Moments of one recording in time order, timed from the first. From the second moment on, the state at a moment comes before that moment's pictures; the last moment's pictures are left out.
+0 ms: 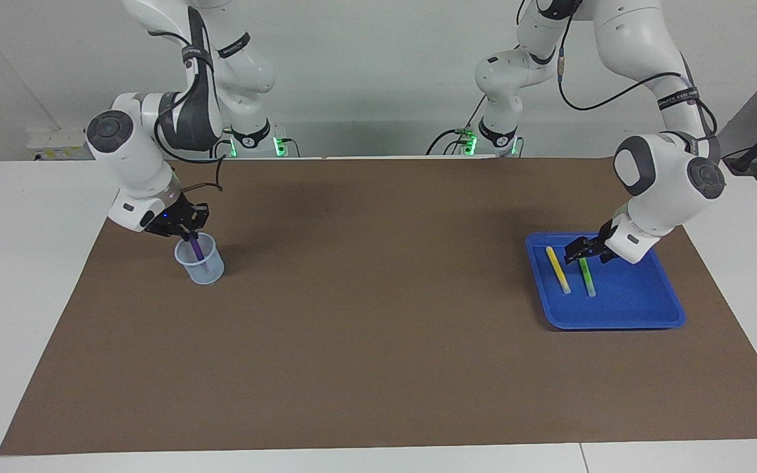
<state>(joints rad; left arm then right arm) 0.26 0.24 -0.22 -1.86 -0.06 1.94 0.05 -0.39 0.01 0.33 -2.04 -0.05 1.92 -0.39</state>
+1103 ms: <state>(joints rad) 0.23 -0.02 -0.22 -1.85 -0.44 1.77 -0.53 -0.17 0.00 0.37 -1.75 0.41 1.75 -0.05</state>
